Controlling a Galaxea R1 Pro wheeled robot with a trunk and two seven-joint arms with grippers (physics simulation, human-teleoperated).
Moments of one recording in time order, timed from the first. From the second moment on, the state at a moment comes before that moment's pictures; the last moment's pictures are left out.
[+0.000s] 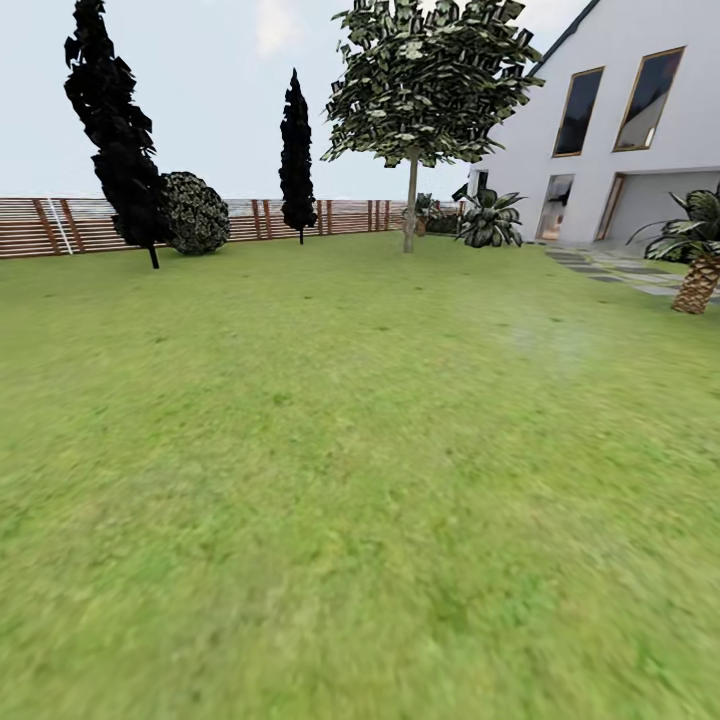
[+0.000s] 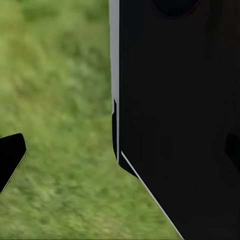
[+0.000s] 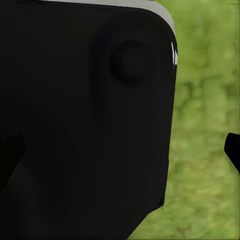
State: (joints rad) left arm 0.00 0.06 0.00 -0.01 0.00 0.00 0.00; right arm -0.05 0.00 0.00 -0.02 0.00 0.00 0.00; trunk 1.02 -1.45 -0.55
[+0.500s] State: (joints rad) left arm 0.00 0.06 0.00 -0.01 0.00 0.00 0.00; right arm -0.05 0.00 0.00 -0.02 0.00 0.00 0.00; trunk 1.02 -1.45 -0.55
